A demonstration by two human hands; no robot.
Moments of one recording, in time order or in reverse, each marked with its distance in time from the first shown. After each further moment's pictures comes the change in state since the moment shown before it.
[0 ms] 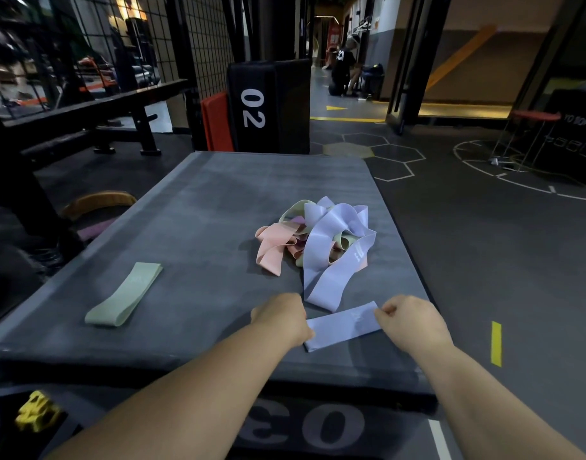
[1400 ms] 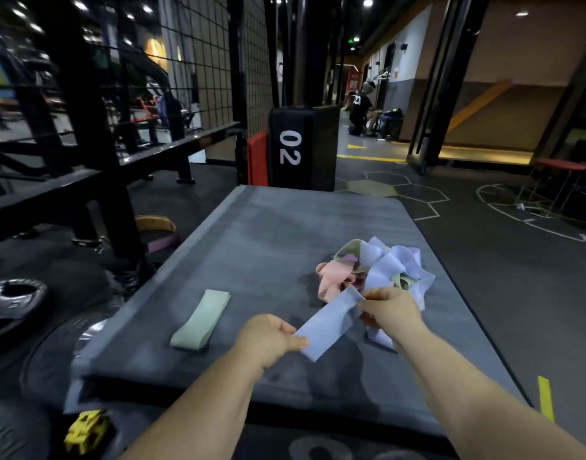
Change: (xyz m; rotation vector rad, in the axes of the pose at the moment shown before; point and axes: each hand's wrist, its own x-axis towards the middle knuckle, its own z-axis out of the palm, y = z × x) left_hand -0.038 -0.139 -0.053 -0.887 0.091 -0.071; right_hand 0.003 -0.157 -0.003 0.860 -0.051 0.077
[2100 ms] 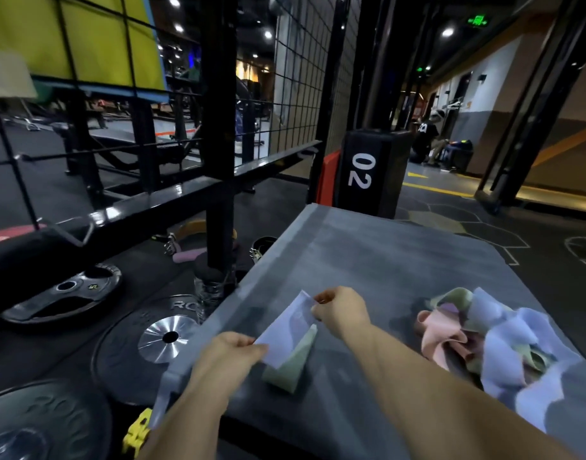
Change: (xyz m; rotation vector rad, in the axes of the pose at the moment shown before) left_hand 0.002 -0.085 -0.163 -0.206 0.434 -0.151; right_hand 0.010 -0.105 0.233 -0.433 -0.298 -0.262
